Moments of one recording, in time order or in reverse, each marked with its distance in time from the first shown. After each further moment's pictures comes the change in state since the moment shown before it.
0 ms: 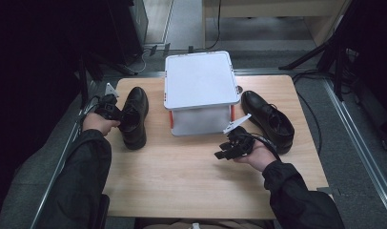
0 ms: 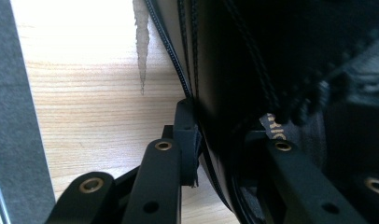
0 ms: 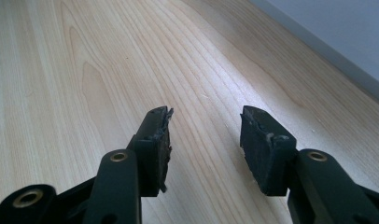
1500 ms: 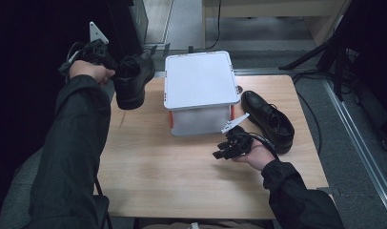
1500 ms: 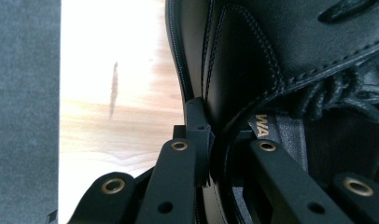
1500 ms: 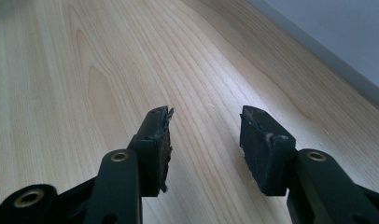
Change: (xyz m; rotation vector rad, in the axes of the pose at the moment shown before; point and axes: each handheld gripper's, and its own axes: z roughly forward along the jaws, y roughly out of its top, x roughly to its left) left arm -0.067 0.053 -0.173 -0.119 -0.064 -0.126; right arm 0.001 0.005 0.003 -0.005 0.018 -0.022
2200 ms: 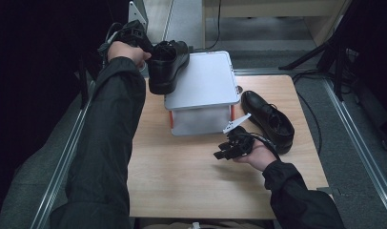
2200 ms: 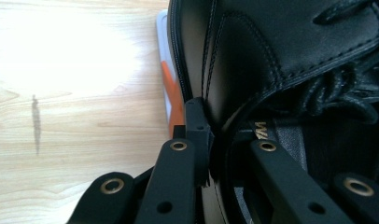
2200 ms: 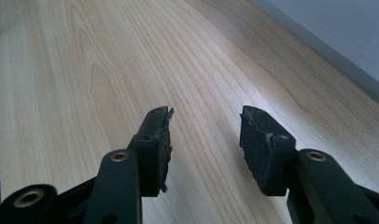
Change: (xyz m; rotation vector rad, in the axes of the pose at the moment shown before) left arm -0.105 0.022 0.008 -0.016 -0.055 0.108; right arm -0.001 -0.003 -0.003 -0.003 0.006 0.012
